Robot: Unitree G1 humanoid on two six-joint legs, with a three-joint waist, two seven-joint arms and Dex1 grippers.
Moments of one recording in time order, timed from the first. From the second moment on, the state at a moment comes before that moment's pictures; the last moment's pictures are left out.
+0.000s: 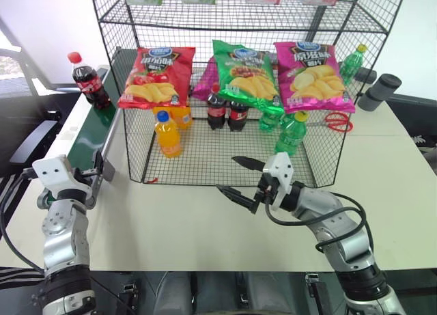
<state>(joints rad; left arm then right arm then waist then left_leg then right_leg) -0.13 0.34 0.47 0.14 -0.31 0.03 -0.17 -0.16 -0.39 0.17 -0.35 0.37 0.32 0.75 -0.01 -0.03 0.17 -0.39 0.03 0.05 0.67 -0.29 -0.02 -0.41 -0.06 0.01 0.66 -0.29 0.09</state>
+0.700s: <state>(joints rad) -0.13 0.34 0.47 0.14 -0.31 0.04 -0.15 -0.15 -0.39 0.18 -0.35 0.35 0.30 0.75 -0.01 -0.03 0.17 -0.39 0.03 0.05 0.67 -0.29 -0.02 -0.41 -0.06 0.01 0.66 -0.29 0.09</state>
